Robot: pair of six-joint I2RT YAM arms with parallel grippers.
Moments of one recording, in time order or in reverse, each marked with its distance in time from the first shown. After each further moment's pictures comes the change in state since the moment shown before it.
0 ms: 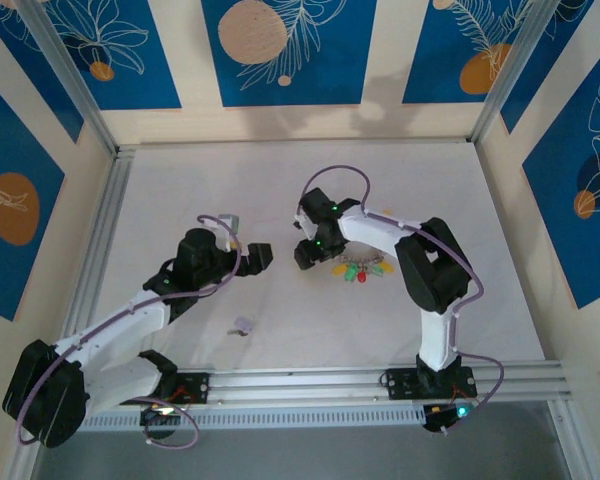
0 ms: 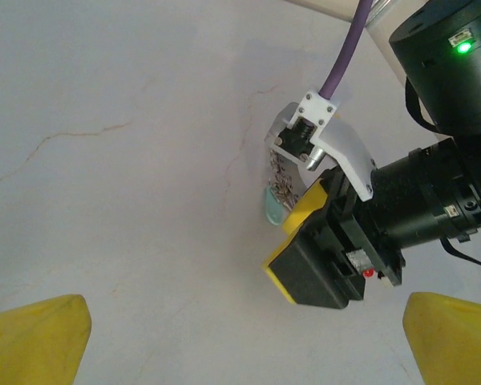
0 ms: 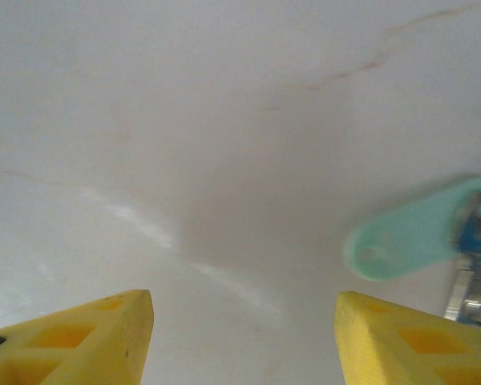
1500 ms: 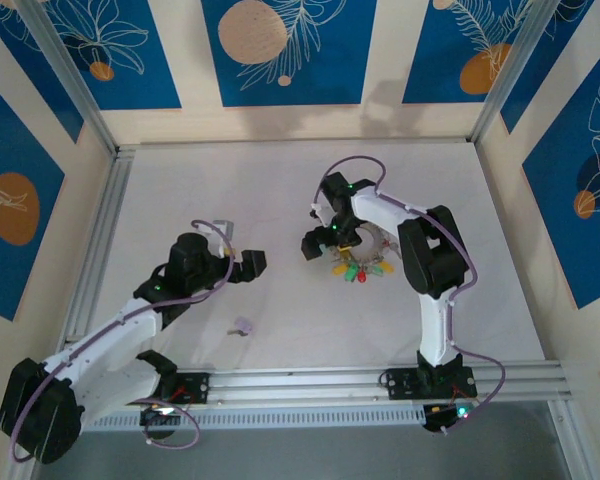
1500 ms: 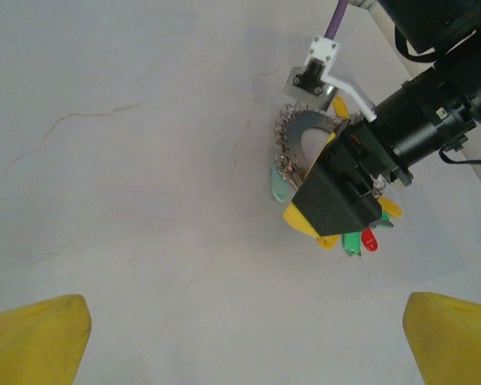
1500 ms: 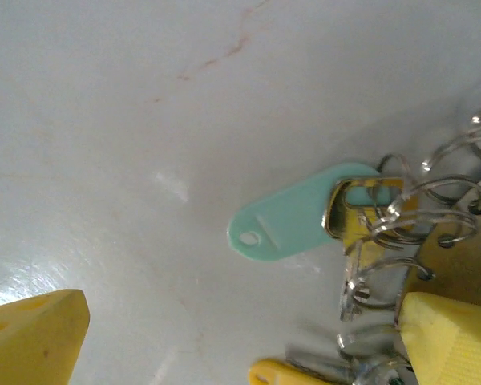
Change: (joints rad) left arm 0.029 -0.098 -0.024 -0.096 0.038 0.043; right arm -0.167 0.101 0.143 -0.189 -0.153 -0.090
